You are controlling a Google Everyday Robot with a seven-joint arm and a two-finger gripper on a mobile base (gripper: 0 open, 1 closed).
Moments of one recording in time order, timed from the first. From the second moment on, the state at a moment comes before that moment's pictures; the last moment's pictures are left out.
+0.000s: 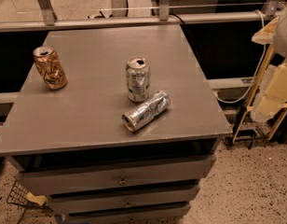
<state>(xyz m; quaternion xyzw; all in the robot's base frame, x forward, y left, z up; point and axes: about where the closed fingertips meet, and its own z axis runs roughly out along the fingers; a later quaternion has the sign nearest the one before) 0.438 -0.212 0.991 -0.60 0.78 -0.05 0.18</state>
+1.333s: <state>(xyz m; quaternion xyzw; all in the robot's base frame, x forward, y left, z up) 0.525 -0.155 0.955 -0.52 0.78 0.09 0.34</state>
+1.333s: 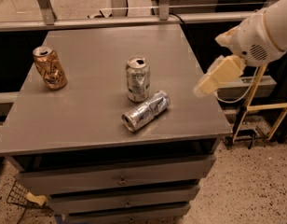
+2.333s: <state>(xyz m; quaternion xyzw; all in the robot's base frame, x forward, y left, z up) 0.574 -0.070 0.947 -0.51 0.72 0.21 0.43</state>
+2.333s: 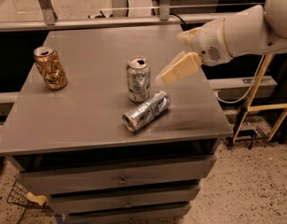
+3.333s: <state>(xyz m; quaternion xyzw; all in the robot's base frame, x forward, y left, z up) 0.583 -0.004 0.907 -0.51 0.70 0.25 0.43</state>
